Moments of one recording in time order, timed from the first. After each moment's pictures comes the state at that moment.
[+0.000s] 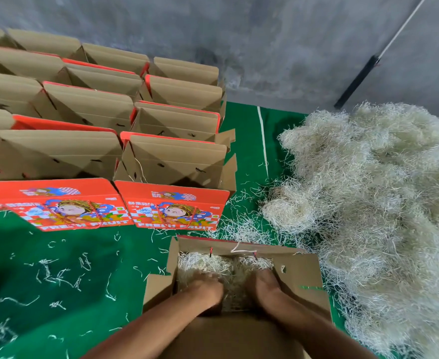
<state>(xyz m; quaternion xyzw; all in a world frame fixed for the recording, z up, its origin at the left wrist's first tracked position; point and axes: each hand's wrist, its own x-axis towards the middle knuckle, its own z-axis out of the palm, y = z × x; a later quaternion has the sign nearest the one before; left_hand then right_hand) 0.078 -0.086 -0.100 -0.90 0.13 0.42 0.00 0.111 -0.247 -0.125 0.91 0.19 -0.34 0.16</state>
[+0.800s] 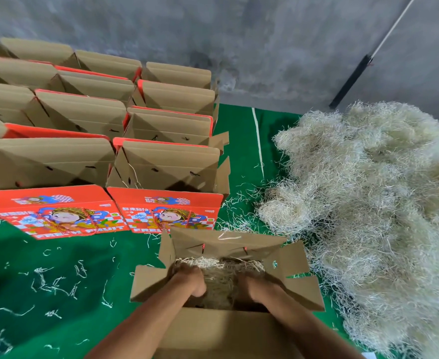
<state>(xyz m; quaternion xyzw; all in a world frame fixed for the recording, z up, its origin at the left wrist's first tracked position) 0.104 -0.057 -0.111 -0.91 -0.03 0.42 0.02 0.114 -0.244 -0.115 0.90 0.10 -0.43 -0.03</state>
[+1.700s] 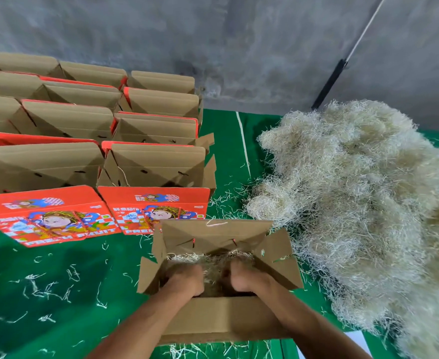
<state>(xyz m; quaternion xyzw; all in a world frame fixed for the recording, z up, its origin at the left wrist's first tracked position) 0.085 -0.073 -0.108 -0.93 -0.02 0.37 -0.03 0.105 -0.233 -0.095 0.91 0.08 -0.39 -0.11</state>
